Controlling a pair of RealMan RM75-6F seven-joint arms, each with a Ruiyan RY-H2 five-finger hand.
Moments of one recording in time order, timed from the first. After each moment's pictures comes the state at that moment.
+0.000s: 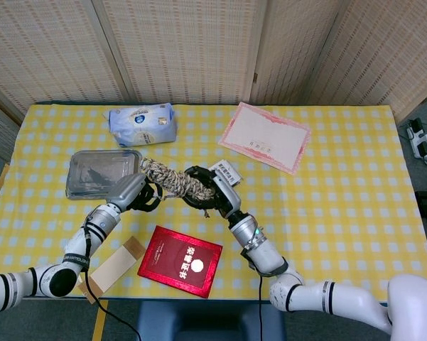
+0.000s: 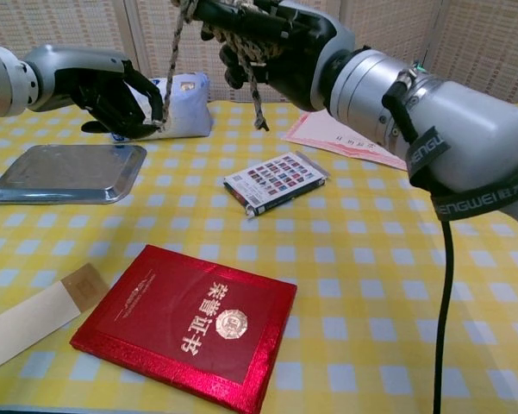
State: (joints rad) left arm -0.91 -1.22 -0.22 -1.72 0.80 0.78 -0.01; right arm 0.78 -1.75 0.51 -1.58 -1.25 0.86 0.91
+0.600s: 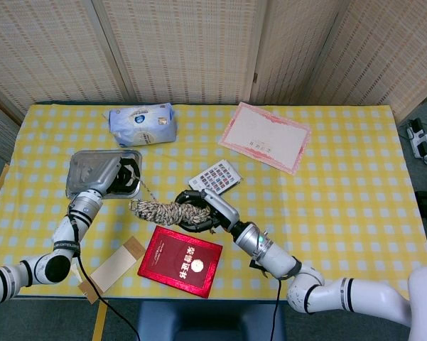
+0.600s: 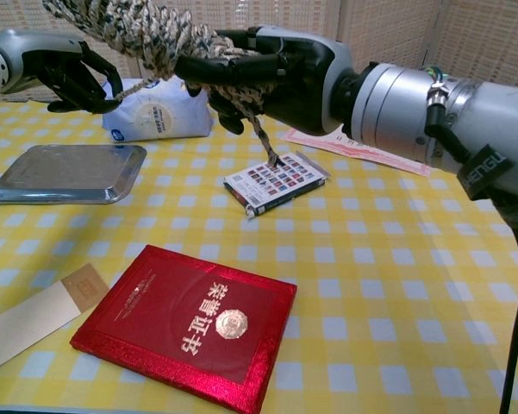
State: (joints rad) left arm -0.88 -1.23 -0.26 -1.58 0.75 0.81 -0.05; right arm 0.80 -1.58 0.38 -1.65 -1.37 0.76 0.95
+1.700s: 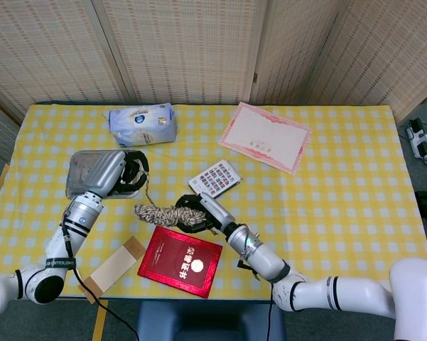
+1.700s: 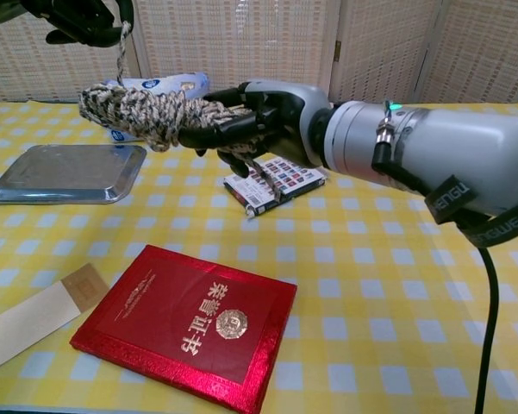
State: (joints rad) left arm -0.79 -1.17 -0.32 -1.78 1.04 1.00 -0.04; right arm 0.90 -1.64 0.36 -1.66 -0.92 0.77 0.45
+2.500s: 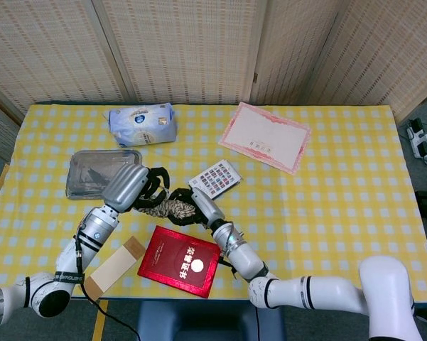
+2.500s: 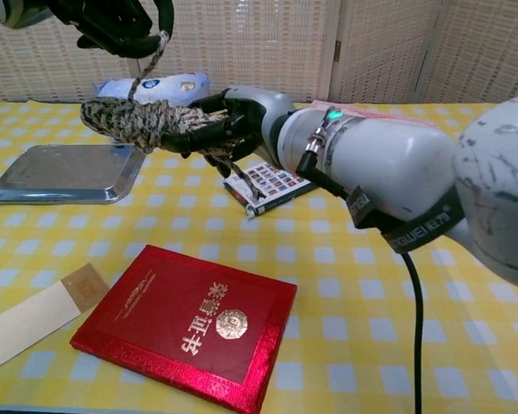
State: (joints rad) left arm -0.81 -1.19 -0.30 -1.88 1.13 1.02 0.05; right arm 0.99 -1.79 0.43 -1.58 -0.67 0.89 0.18
